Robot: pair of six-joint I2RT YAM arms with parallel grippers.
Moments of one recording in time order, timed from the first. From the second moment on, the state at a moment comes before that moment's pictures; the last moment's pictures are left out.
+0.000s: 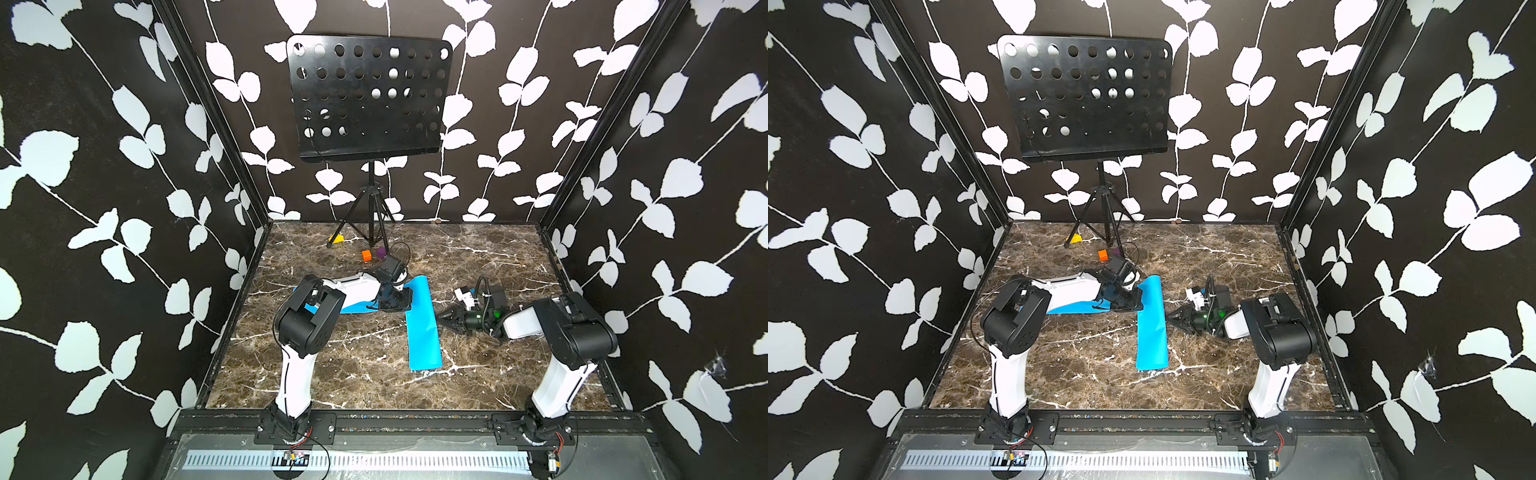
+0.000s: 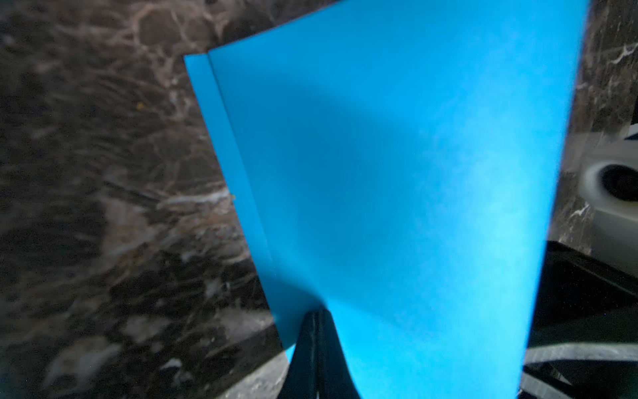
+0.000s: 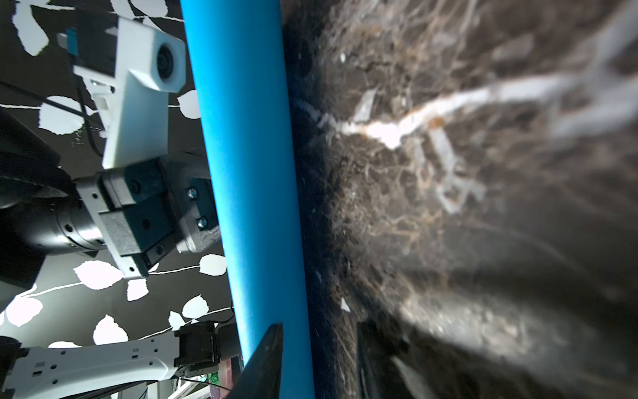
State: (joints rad) left arm -0.64 2.02 1.29 -0.39 0.36 -0.51; right arm 0.25 1.81 0.54 0.52 -0.94 0.80
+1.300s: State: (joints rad) left arm -0.64 1.99 1.29 -0.38 0.42 -0.53; right arm 0.31 1.85 0.60 0.44 -0.94 0.73
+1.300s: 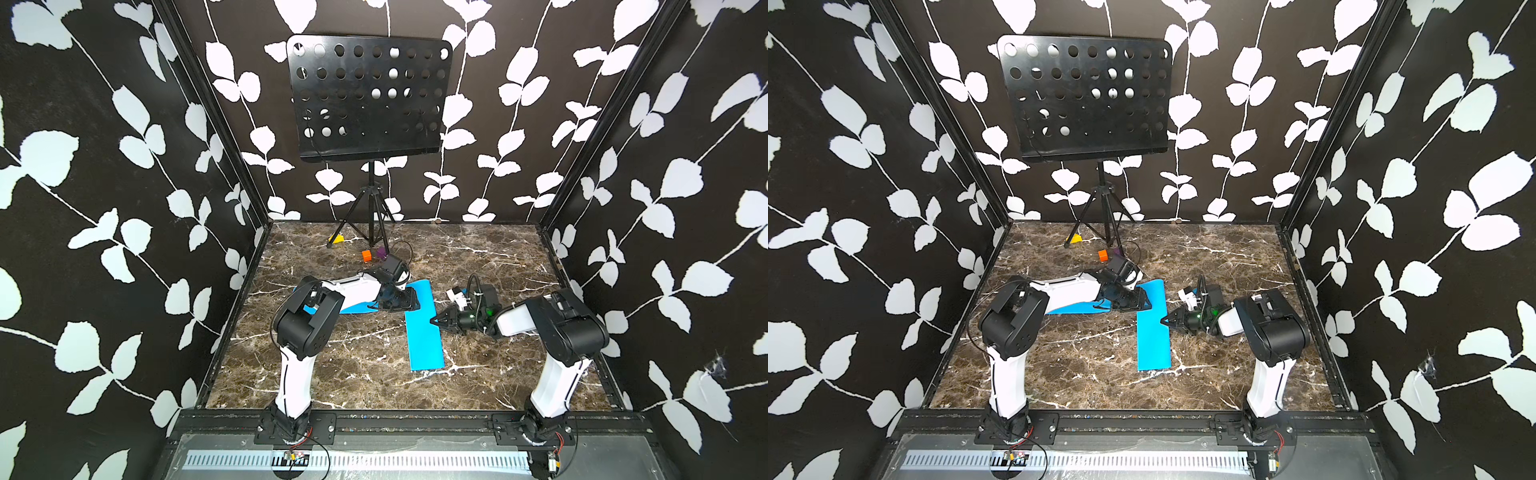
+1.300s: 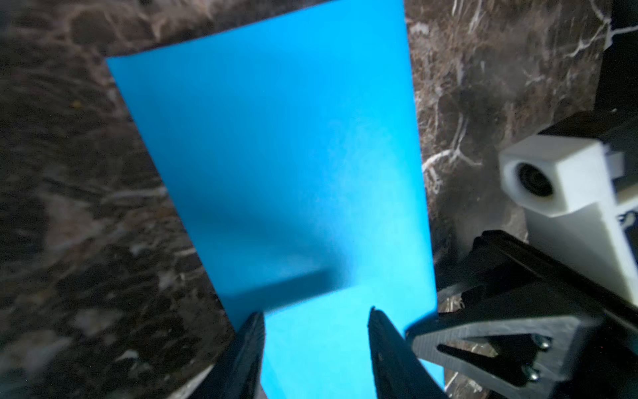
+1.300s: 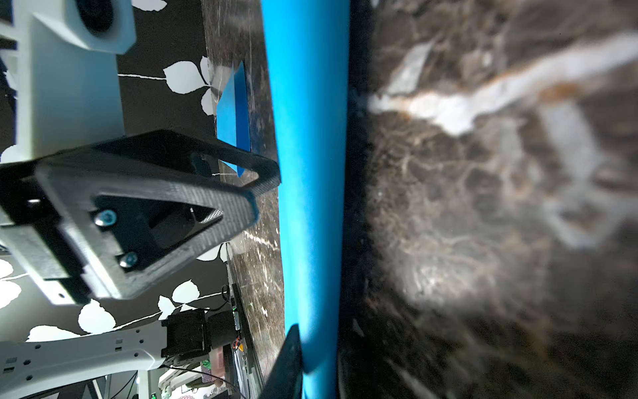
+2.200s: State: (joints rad) left arm -0.72 1.80 1.04 -0.44 0.27 -0.66; right arm 0.31 1.85 0.60 0.44 -0.94 0.73
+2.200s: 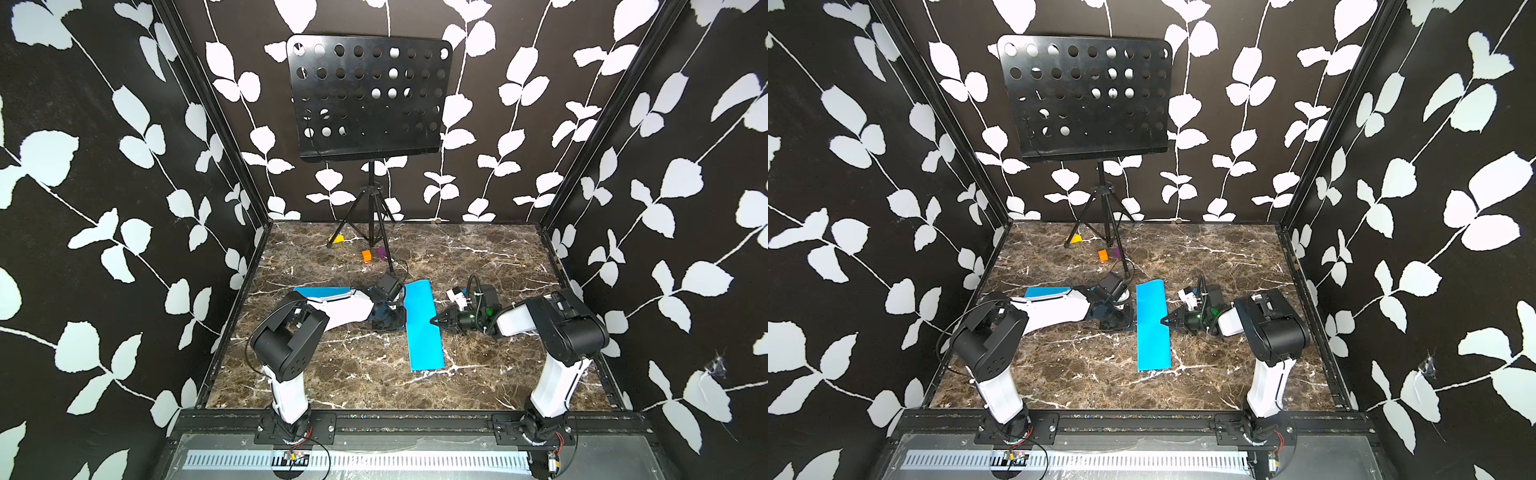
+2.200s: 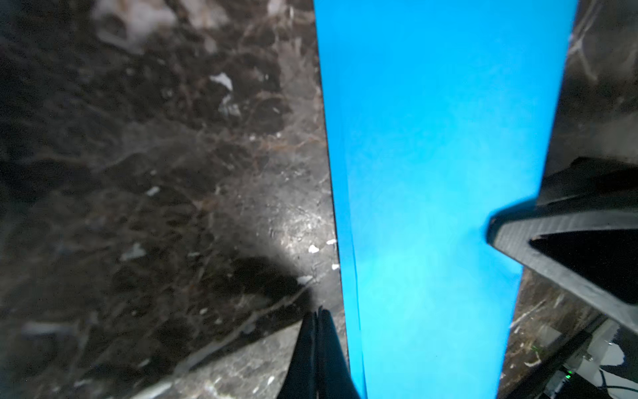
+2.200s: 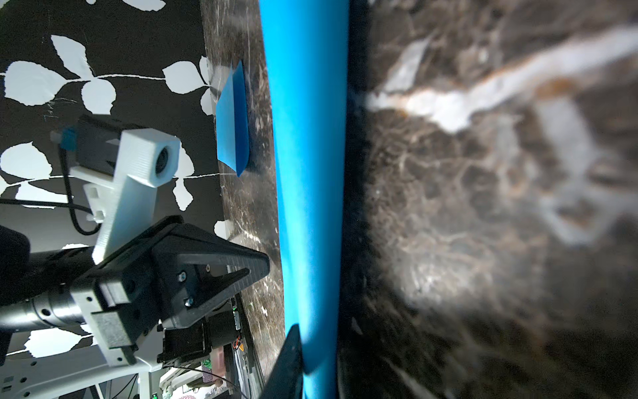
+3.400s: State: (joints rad) left arm -0.73 1.83 1.07 -0.43 0.24 -0.65; right arm 0.35 1.88 0.62 0.47 -0.93 0.76
